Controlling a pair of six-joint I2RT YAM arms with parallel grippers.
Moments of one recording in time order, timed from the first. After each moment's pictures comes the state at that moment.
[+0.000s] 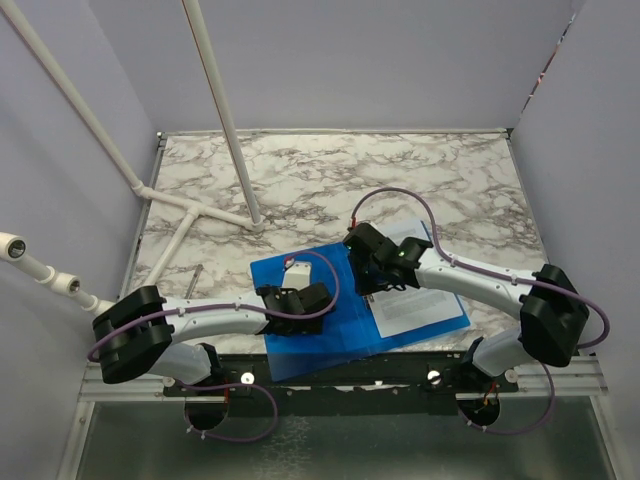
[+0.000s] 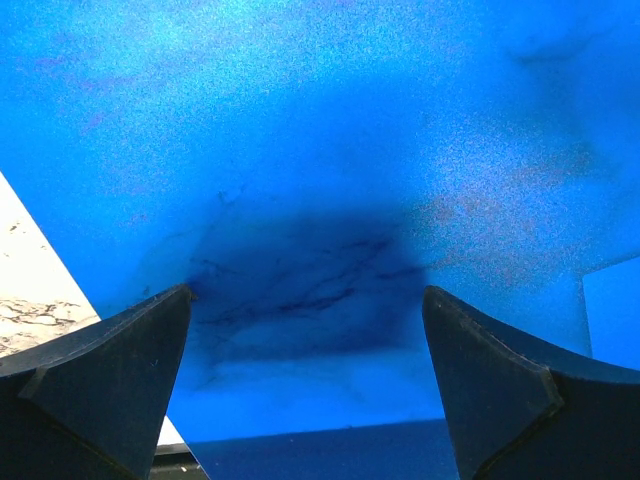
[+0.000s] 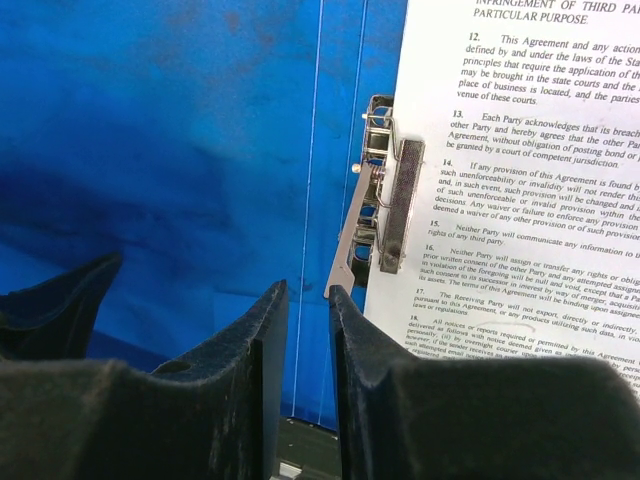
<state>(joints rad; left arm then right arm) -1.14 1.33 0.65 -0.58 -0.41 -0.98 0.92 1.47 1.01 -0.63 0.14 0.56</state>
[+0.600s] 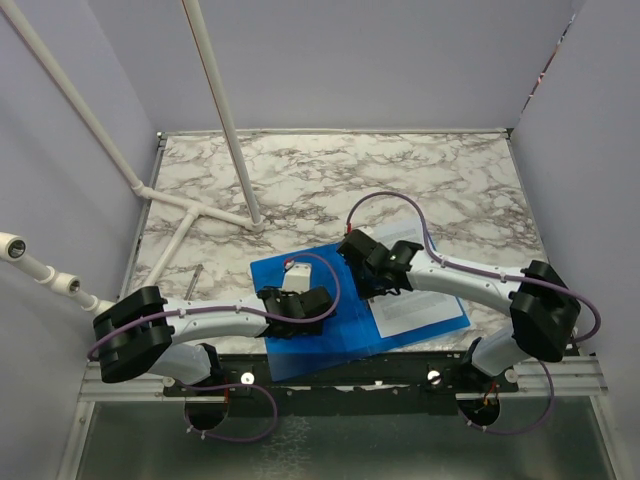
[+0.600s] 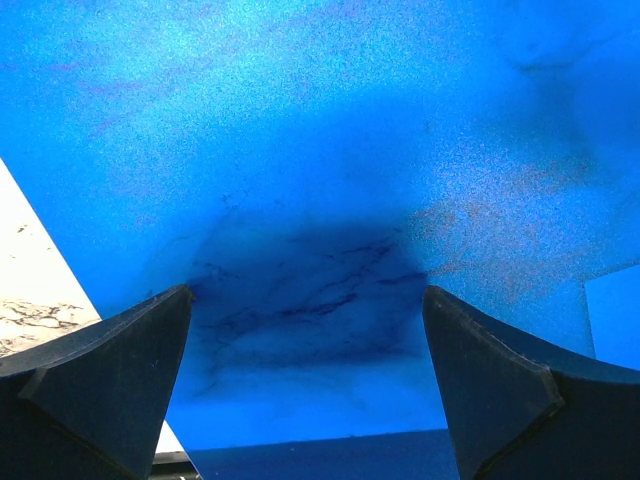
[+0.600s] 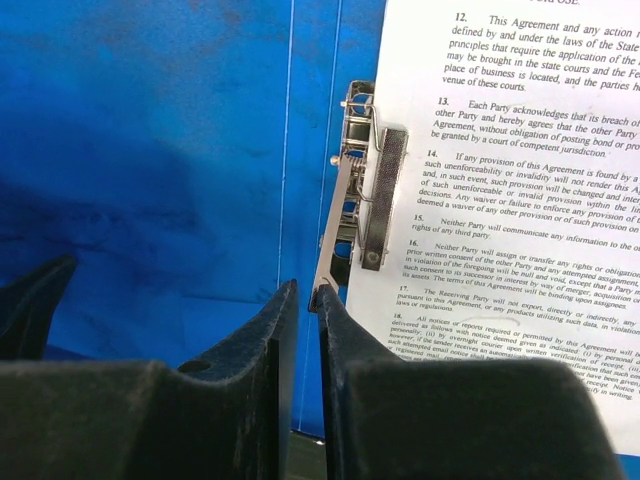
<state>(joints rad) -1.17 1.34 0.64 -0.57 -0.44 -1.00 0.96 1.51 1.01 -0.66 0.21 0.57</state>
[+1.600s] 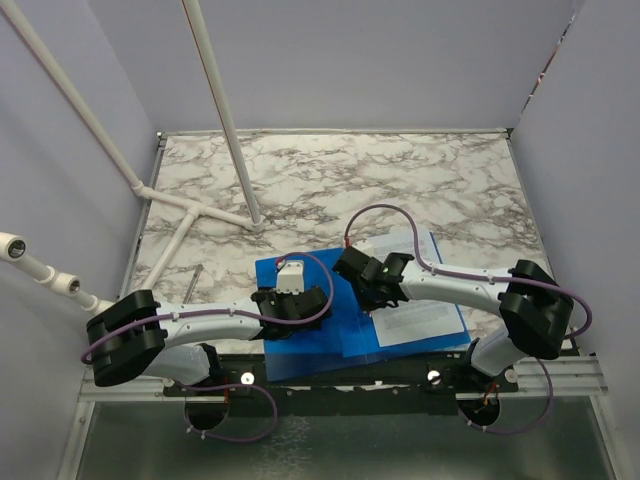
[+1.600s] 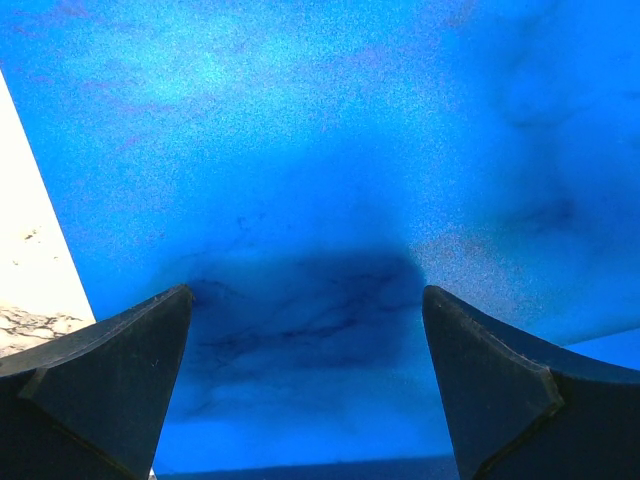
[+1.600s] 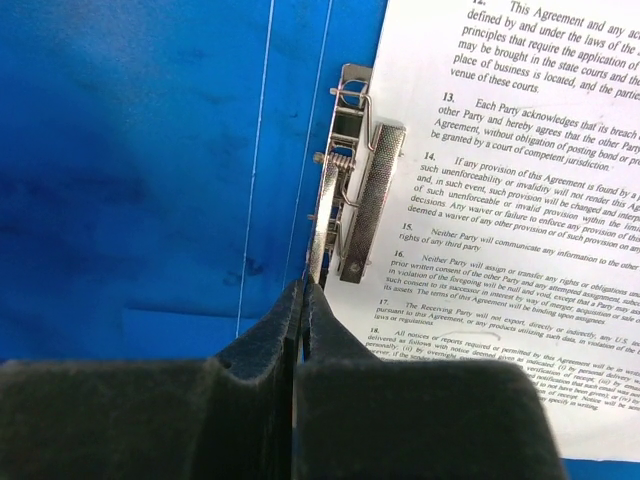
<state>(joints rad) -1.17 1.29 0.59 -0.51 -0.51 -1.07 1.02 1.55 0.96 -0.67 0.27 0.60</state>
